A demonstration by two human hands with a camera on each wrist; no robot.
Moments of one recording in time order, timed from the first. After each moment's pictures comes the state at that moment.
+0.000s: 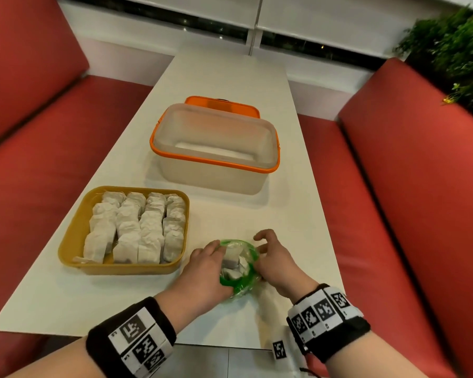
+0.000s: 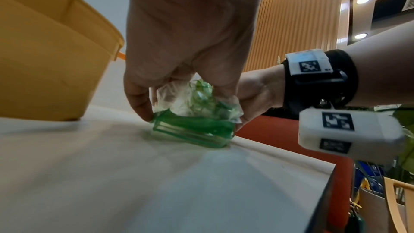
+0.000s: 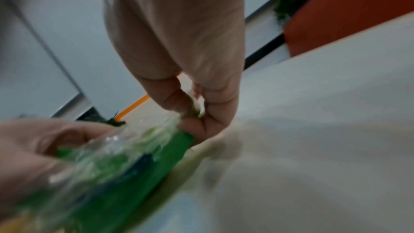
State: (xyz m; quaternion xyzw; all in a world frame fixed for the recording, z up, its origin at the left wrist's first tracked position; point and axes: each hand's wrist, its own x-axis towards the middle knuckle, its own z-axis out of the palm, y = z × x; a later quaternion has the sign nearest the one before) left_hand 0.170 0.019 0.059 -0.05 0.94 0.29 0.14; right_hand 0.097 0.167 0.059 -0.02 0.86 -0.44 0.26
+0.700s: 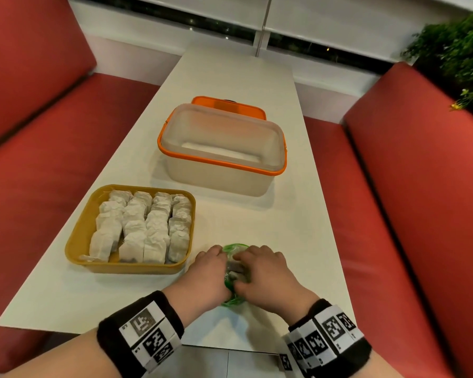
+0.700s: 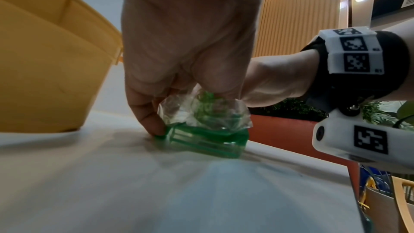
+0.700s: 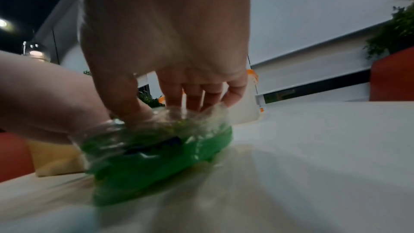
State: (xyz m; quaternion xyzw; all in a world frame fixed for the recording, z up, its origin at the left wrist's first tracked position) left_hand 0.163 0.017 0.060 -0.05 0.94 0.25 0.20; right_hand 0.120 0.154 0.068 -0.30 0.94 -0.05 0.17
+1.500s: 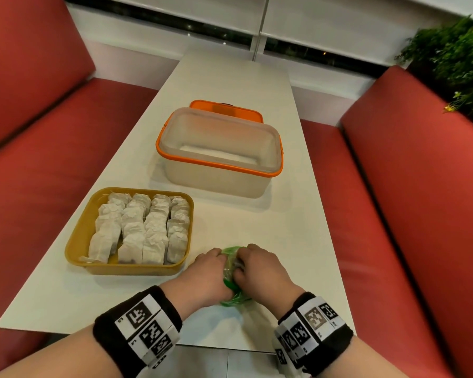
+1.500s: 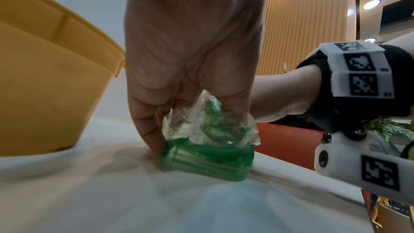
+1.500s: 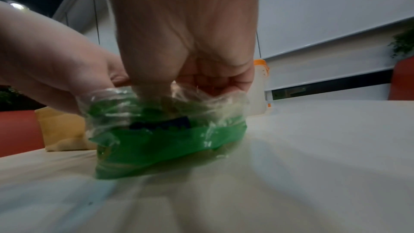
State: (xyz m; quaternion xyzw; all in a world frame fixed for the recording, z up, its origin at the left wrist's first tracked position) left_hand 0.162 0.016 0.069 -0.05 0.93 0.26 0.25; right_hand 0.115 0.142 0.063 -0.28 0.95 -0.08 0.13
